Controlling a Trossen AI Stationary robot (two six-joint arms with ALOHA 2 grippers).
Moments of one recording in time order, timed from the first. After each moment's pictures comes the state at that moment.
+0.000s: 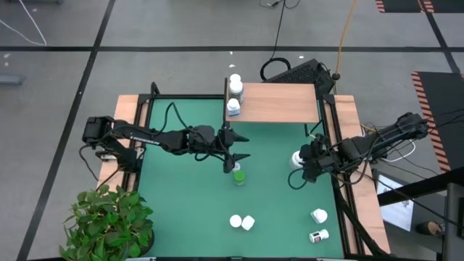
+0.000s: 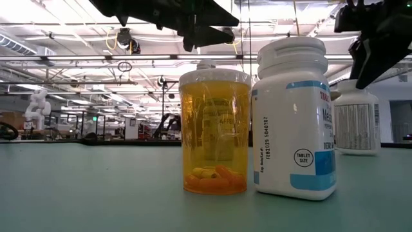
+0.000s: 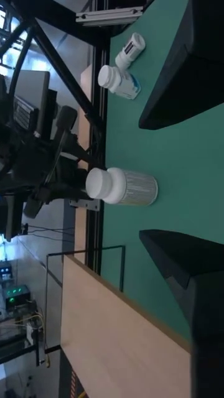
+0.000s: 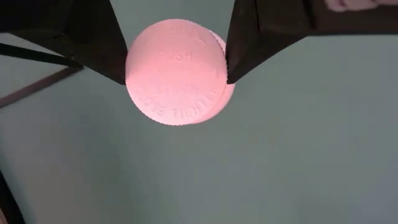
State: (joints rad) left arm 0.01 1.58 1.00 0.36 -0.03 0.00; right arm 0.38 0.94 0.74 -1.10 0.45 0.65
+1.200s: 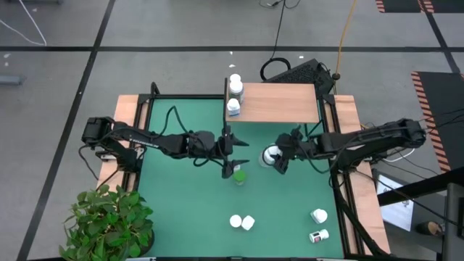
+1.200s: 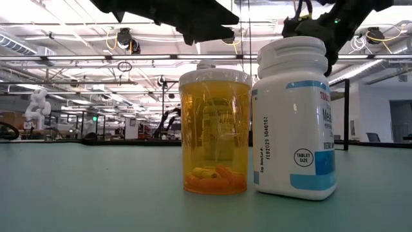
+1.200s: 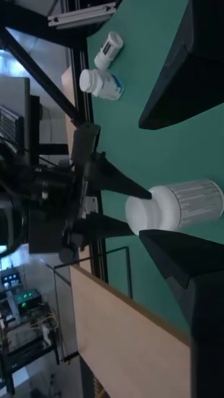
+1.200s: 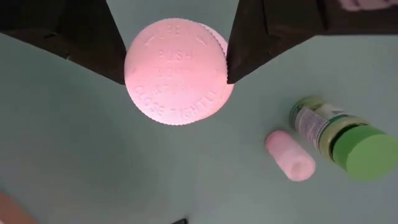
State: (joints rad) left arm -0.04 1.58 1.00 0.34 -0.06 0.12; right arm 0.08 1.16 0.74 -0.53 0.33 0.52
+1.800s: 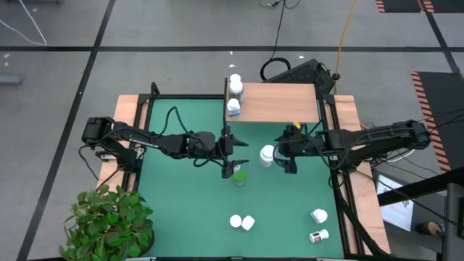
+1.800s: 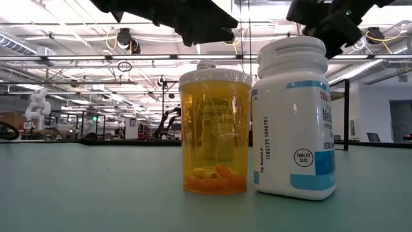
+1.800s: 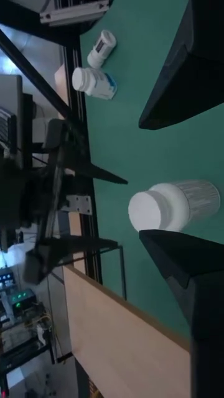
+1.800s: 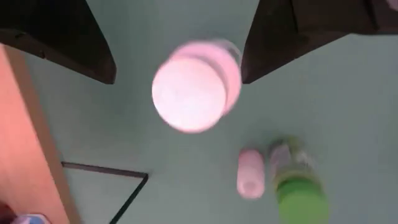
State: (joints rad) left arm -0.04 1.58 1.00 0.32 -0.08 0.12; right arm 0.06 1.06 0.74 -0.51 0.26 -0.07
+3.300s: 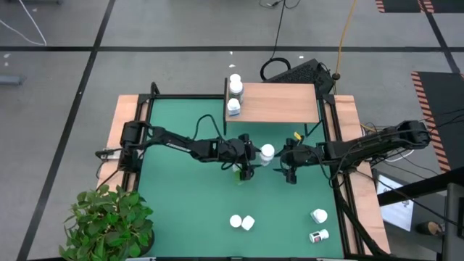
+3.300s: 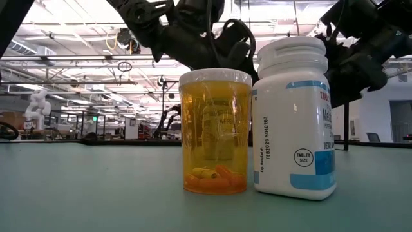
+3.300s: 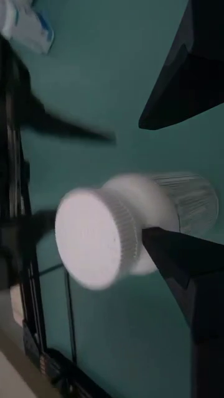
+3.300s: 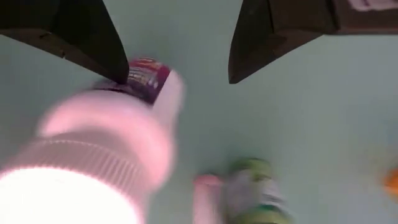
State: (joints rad) left arm 0.00 1.99 1.22 0.30 -0.07 0.13; right arm 0.09 1.05 0.34 0.00 0.12 0.10
